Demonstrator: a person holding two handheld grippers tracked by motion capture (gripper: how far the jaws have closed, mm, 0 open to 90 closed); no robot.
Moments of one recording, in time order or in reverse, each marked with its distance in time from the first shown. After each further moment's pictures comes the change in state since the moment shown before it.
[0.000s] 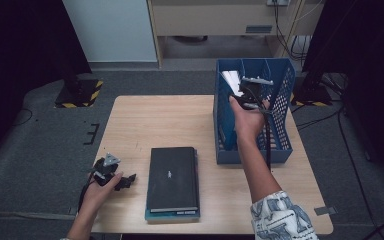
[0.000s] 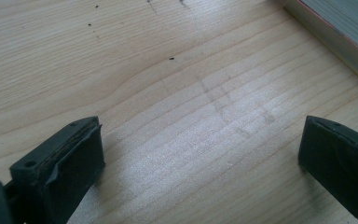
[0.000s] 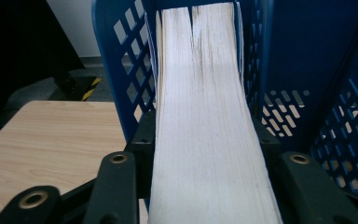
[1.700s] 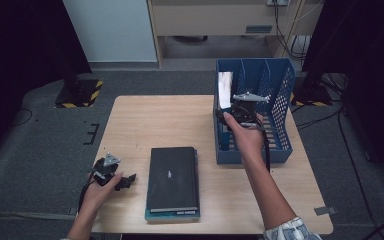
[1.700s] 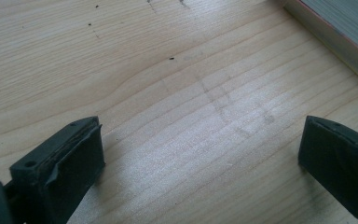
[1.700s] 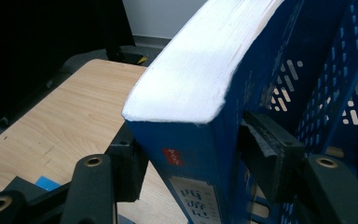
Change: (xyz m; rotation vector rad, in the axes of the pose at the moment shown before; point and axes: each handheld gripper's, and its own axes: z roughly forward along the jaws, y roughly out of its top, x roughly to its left) left arm 0.000 0.000 0.000 0.004 0.001 0.003; right arm 0.021 -0.039 -0.030 0.029 0.196 -0.153
